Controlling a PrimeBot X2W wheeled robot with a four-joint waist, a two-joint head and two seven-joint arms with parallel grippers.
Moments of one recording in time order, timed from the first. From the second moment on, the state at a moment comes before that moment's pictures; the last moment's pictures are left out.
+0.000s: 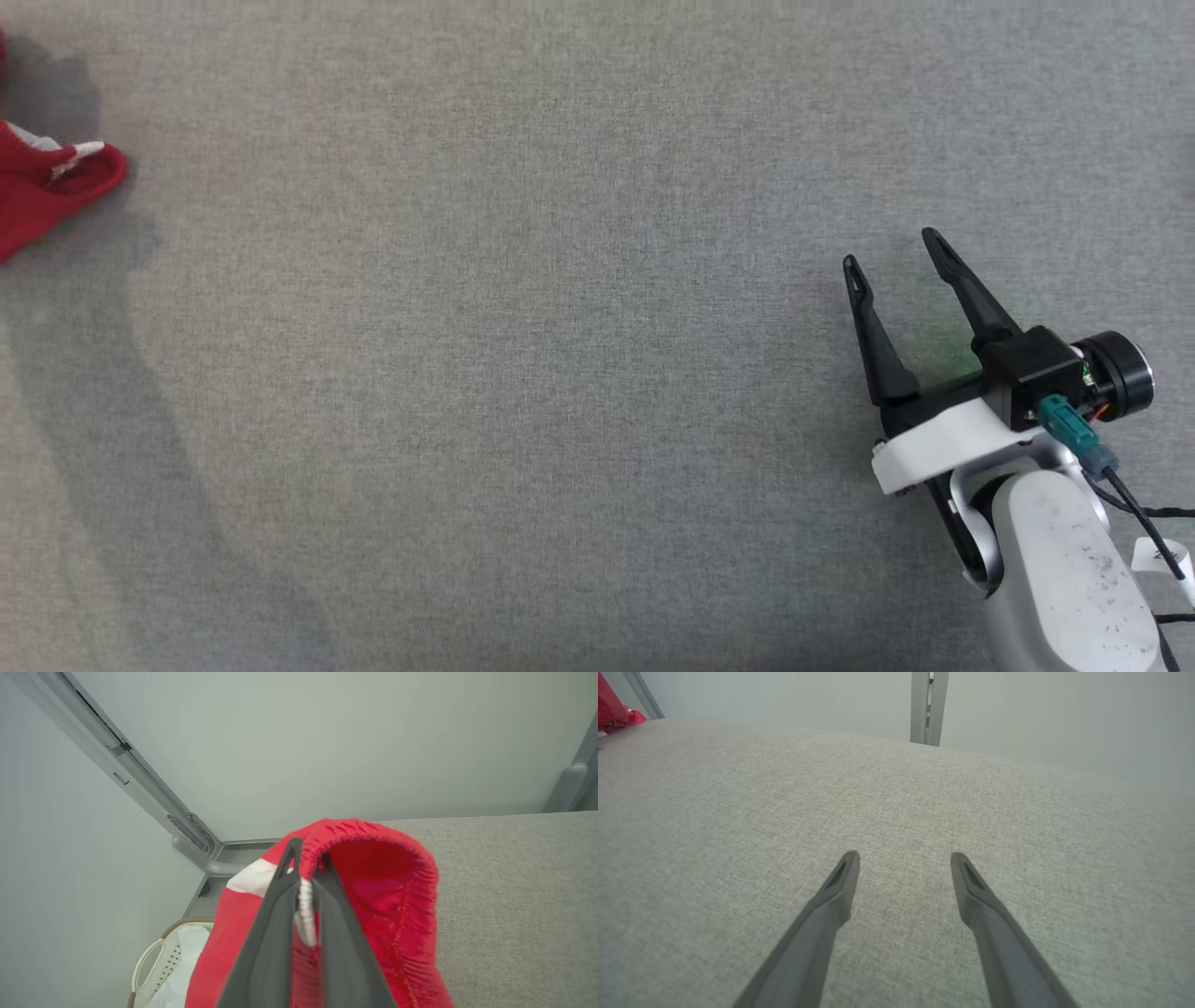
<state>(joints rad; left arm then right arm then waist) -1.17 0.56 -0.40 1.13 -0.51 -0.13 -0.21 -0.30 -0.05 0.05 0.09 -0.04 0.13 -0.19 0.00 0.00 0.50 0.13</state>
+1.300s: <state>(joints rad) -0.76 0.30 -0.78 0.69 -0.81 -0.13 -0.24 -0.17 -0.05 -0.04 0.26 0.15 0.13 -0.26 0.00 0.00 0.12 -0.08</state>
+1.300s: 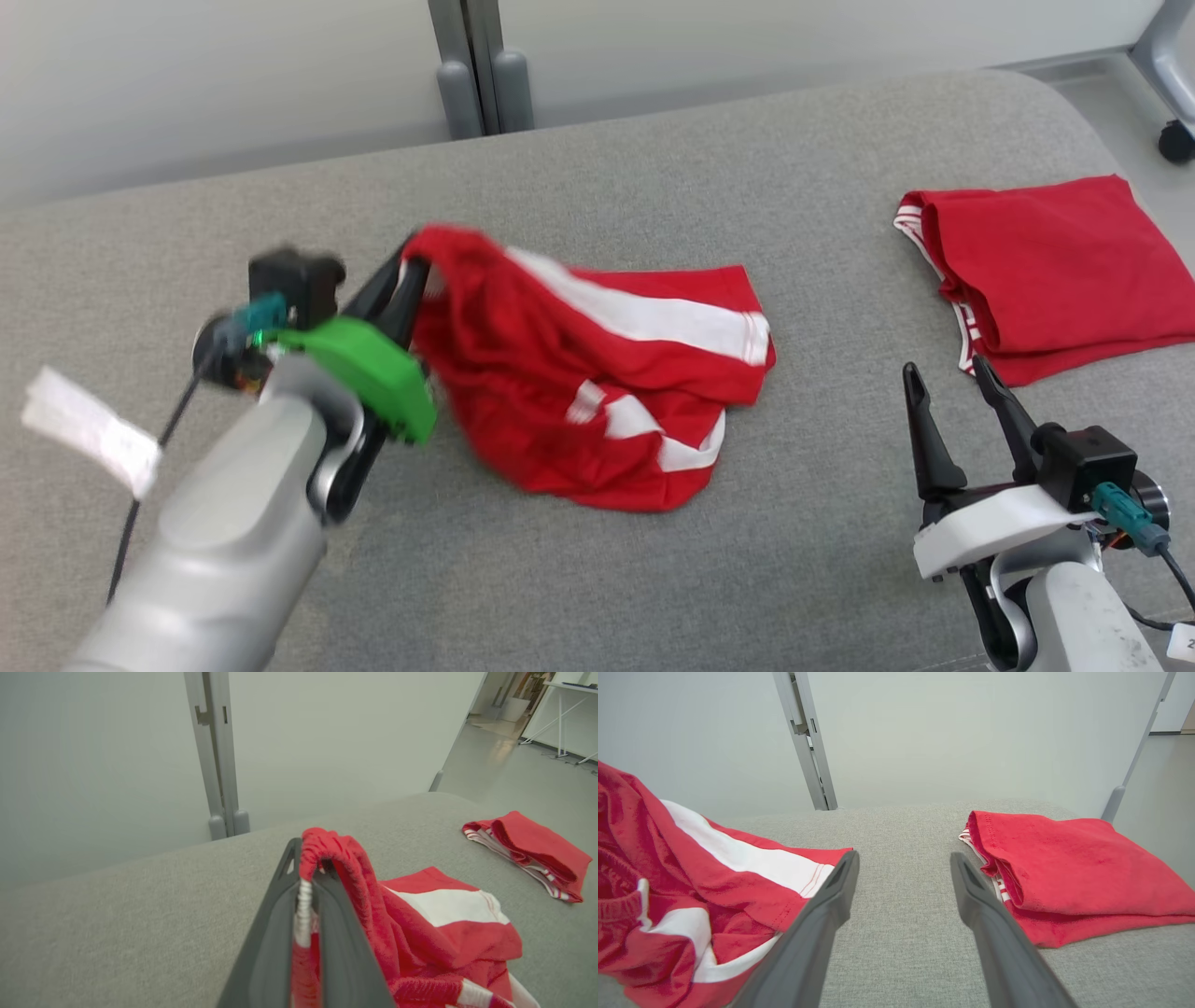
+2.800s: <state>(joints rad) -0.10 0.09 -0.18 0.39 -0.44 -0.11 -0.26 -0.08 -0.05 -0.03 0.27 0.15 0.13 -0.26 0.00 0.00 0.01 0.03</state>
